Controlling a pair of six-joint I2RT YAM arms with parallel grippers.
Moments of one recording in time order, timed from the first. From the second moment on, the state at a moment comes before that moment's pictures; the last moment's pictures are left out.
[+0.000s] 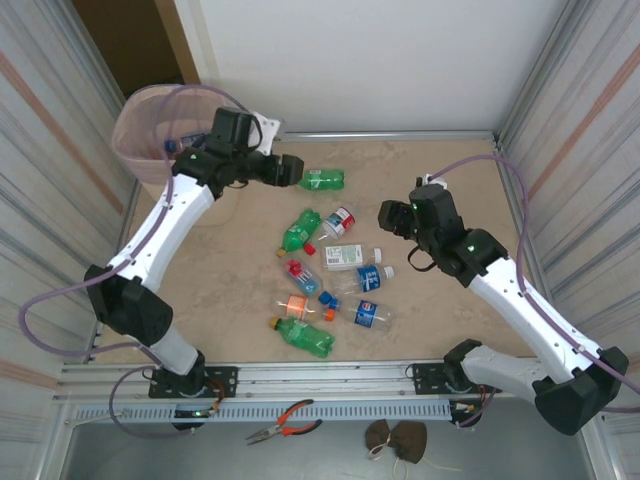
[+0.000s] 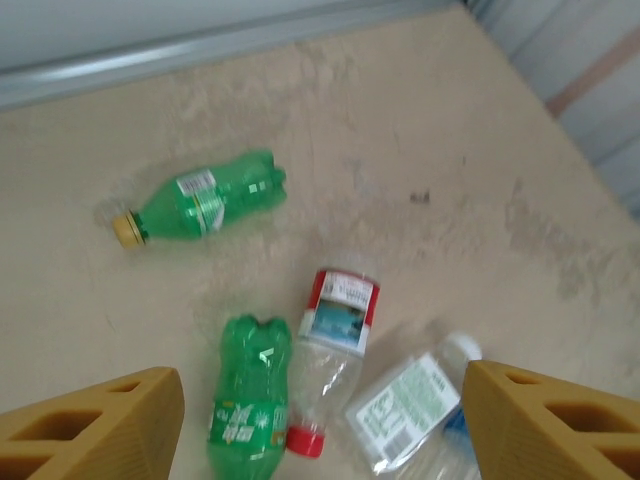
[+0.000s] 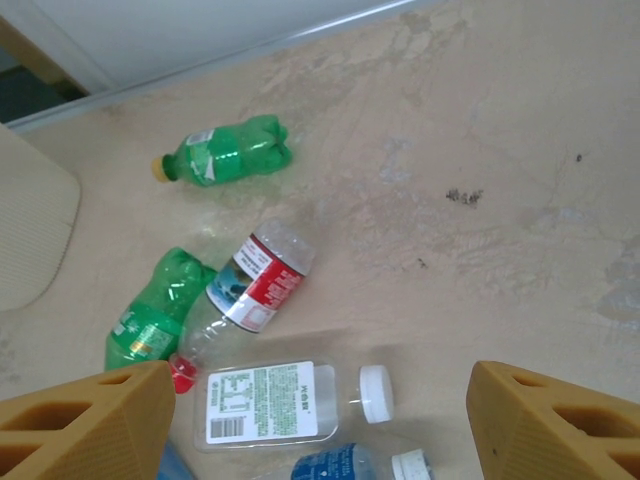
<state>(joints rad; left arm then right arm) -0.42 1.62 1.68 -0.78 0.30 -0.09 0.57 1.05 1.06 -0.66 0.29 0.62</state>
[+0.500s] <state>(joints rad) -0.44 1.87 1.59 -0.81 0.31 0.06 0.48 1.05 1.06 -0.68 0.24 0.62</state>
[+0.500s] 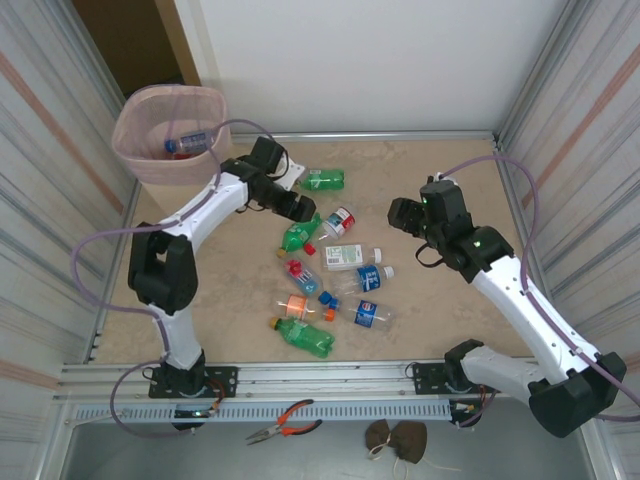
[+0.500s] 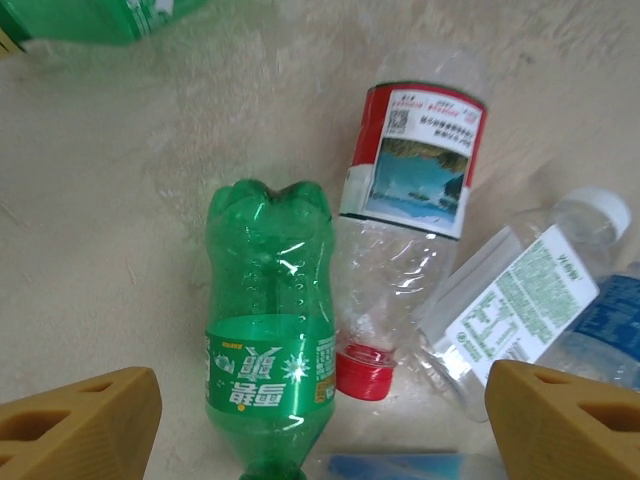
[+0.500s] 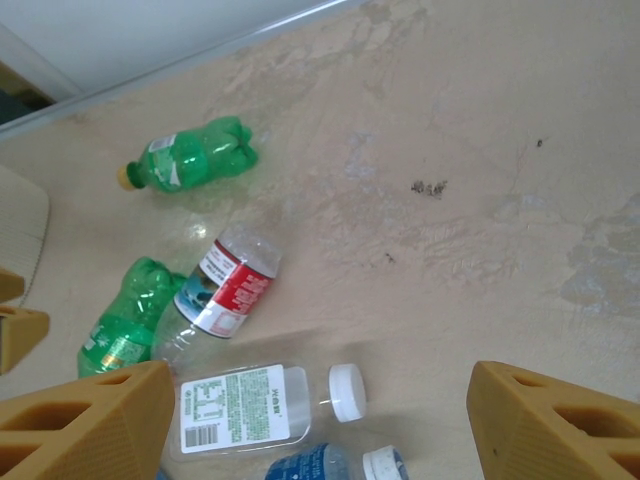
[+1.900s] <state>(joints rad) -0.45 2.07 1.56 -0.81 0.26 0.16 0.47 1.08 1.06 -0.69 0.23 0.63</state>
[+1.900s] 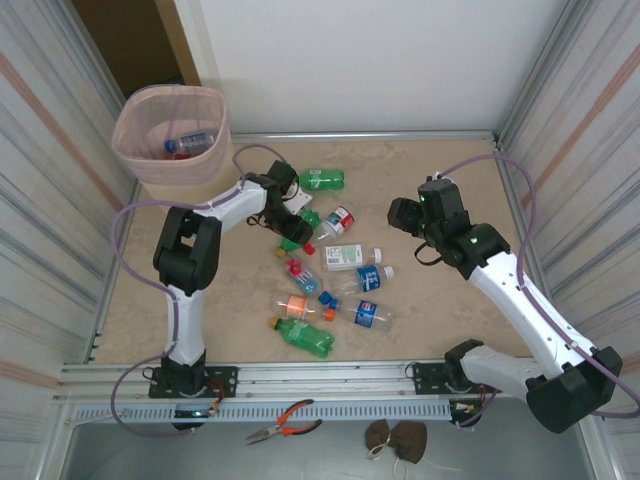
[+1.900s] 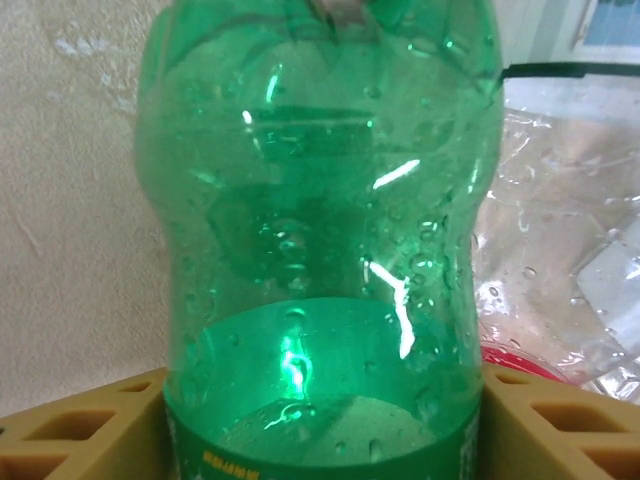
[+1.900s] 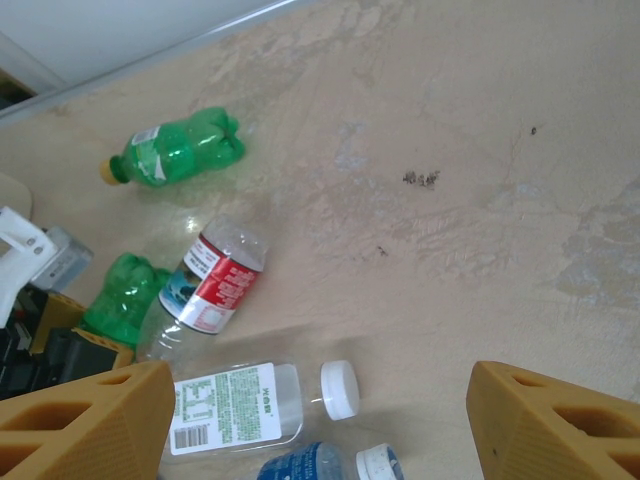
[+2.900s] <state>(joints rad) -0.44 2.01 1.56 -0.81 0.22 0.16 0.47 1.08 1.06 -0.69 0.23 0.63</state>
